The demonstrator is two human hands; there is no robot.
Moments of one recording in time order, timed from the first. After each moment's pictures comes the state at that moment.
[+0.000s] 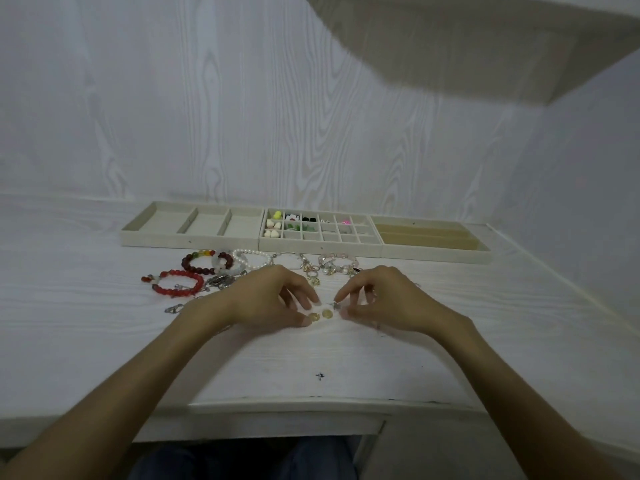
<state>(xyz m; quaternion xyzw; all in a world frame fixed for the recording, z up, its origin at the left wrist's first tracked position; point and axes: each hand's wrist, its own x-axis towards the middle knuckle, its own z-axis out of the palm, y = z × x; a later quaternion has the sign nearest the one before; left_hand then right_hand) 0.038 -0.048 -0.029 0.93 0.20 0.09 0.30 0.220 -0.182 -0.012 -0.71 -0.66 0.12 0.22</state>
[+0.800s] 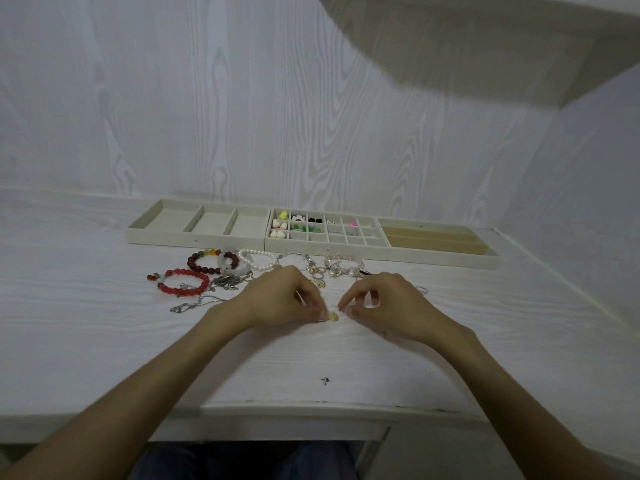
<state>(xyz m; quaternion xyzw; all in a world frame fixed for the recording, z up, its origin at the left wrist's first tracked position) 0.049 -0.055 -0.032 0.92 0.21 0.12 0.32 0.214 -0.180 -0.018 -0.72 -0.65 0.09 0.22</state>
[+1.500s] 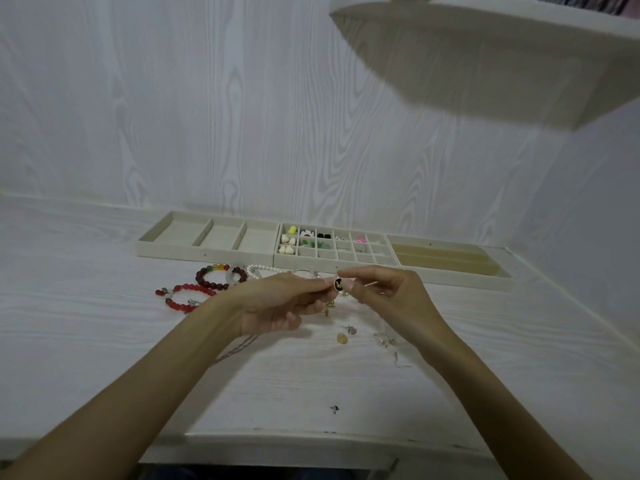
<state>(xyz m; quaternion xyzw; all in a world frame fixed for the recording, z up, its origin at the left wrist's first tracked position) 0.040 -0.057 0.006 0.57 0.29 0.08 0.76 0.187 -0.174 0.008 -0.64 -0.52 0.22 0.51</state>
